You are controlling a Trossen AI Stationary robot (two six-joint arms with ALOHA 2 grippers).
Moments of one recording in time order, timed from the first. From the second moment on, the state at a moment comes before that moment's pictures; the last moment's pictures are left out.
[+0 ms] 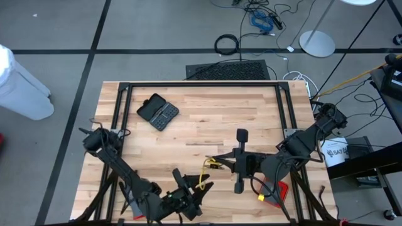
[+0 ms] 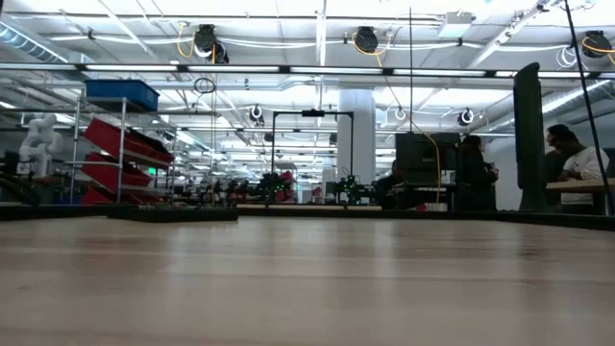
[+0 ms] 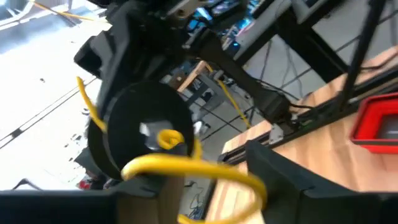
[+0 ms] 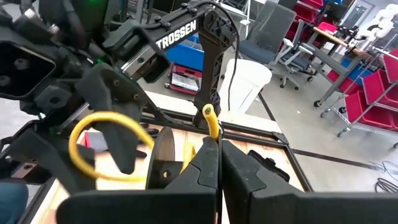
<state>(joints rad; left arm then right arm) -0.74 1.94 1.56 0.63 -1.23 1.07 0.63 1.54 1.69 -0.50 0.75 -0.04</state>
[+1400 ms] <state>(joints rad) -0.85 1.93 1.56 0.49 -1.49 1.05 0.64 1.53 1.69 -0.50 0.73 -0.03</state>
